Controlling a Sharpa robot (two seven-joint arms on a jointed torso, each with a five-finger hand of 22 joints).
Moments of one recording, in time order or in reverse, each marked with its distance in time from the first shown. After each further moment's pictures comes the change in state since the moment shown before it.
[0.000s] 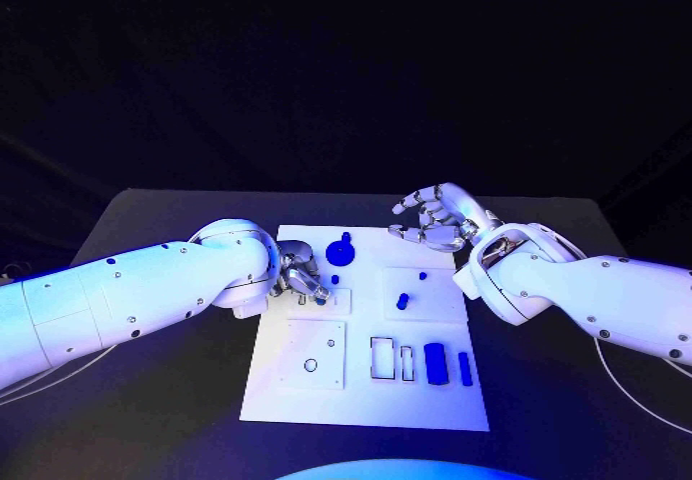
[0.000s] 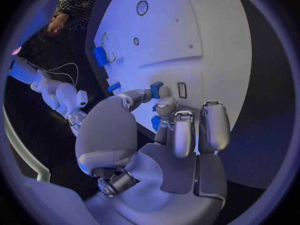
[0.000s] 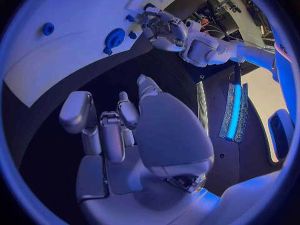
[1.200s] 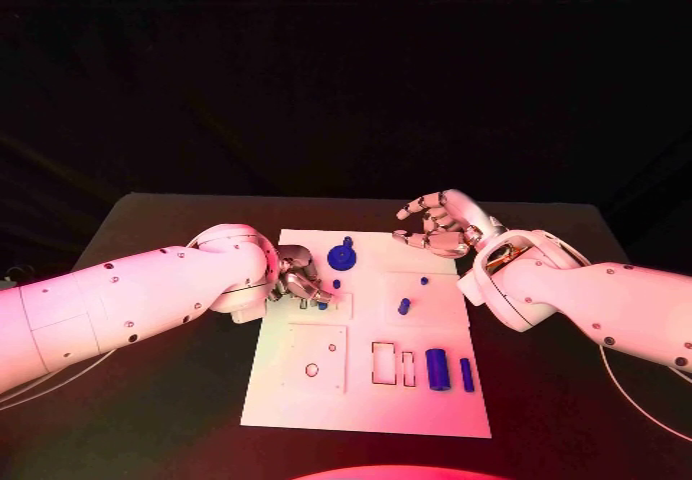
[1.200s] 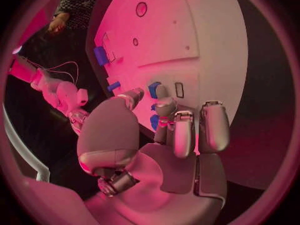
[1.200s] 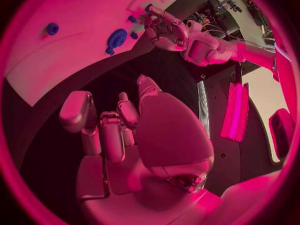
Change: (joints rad) left arm -0.005 -0.017 0.007 0.008 0.004 -0.003 0.002; left_hand -0.025 0.025 -0.302 0.138 -0.233 0.032 -0.007 -0.037 0.002 0.001 -0.002 0.000 -0.004 0.000 0.000 0.000 0.000 0.000 0.007 -0.007 -0.004 0.009; right arm -0.003 -0.007 0.000 -0.002 0.005 0.002 -0.001; right_hand 0.000 0.000 0.009 -0.003 0.000 -0.015 0.000 0.000 -0.006 0.000 0.000 0.000 -0.004 0.000 0.000 -0.008 0.000 0.000 0.000 0.000 -0.008 -0.005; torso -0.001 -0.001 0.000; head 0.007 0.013
